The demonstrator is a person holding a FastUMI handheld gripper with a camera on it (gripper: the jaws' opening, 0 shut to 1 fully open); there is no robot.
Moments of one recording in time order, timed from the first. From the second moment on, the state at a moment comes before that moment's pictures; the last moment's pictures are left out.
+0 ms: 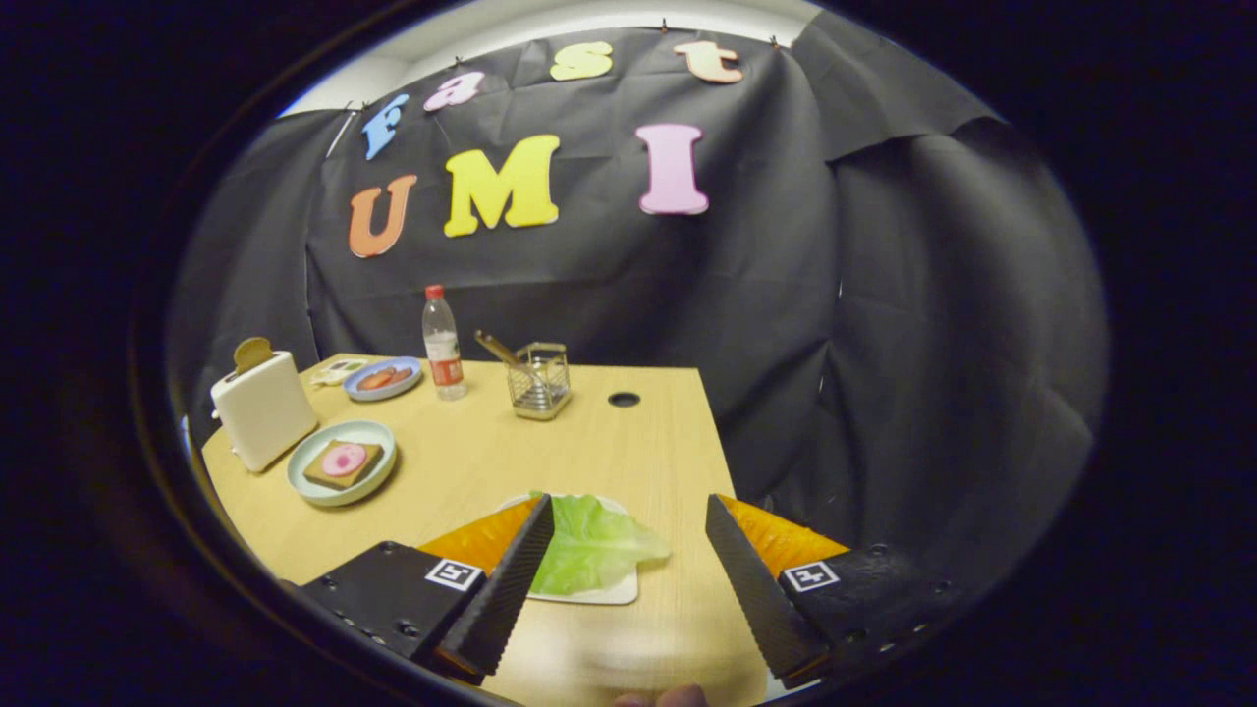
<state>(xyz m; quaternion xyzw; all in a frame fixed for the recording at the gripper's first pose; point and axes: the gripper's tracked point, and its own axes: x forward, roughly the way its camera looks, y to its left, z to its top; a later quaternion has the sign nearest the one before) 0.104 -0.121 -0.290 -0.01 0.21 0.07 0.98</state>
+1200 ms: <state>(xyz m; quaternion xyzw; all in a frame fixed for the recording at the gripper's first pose) 0.151 -0.127 -0.351 0.03 0.29 0.03 0.95</state>
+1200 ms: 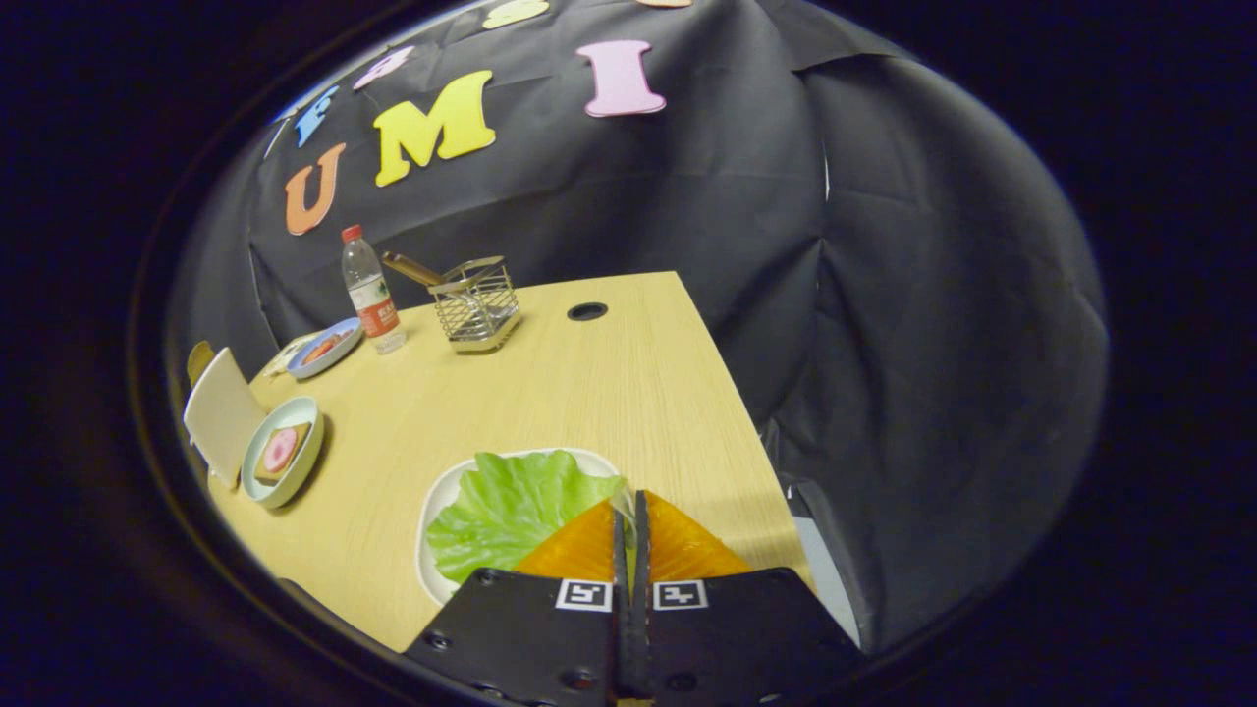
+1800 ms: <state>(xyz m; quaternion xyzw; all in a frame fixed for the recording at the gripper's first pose) 0.132 -0.057 -0.224 0.03 0.24 0.04 0.97</state>
